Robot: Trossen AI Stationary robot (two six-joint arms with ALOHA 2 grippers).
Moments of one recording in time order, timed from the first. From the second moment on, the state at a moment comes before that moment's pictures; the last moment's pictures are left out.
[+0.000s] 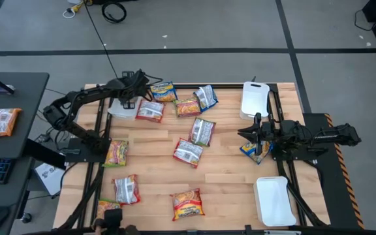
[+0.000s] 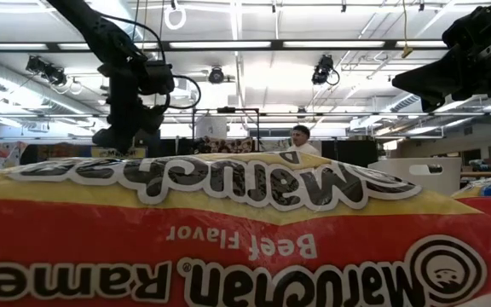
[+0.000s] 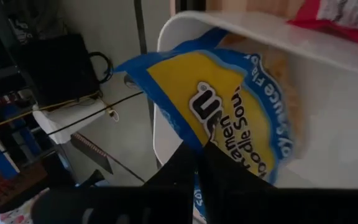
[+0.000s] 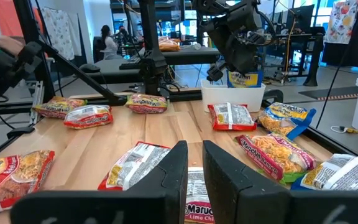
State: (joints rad) left arm 0.79 1.51 0.94 -0.60 -0.67 0.88; right arm 0.01 0.09 0.01 0.08 0.14 0.02
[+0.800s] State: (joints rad) left arm 0.85 1.51 0.94 -0.59 -0.69 0.74; right arm 0.01 0.09 0.01 0.08 0.14 0.02
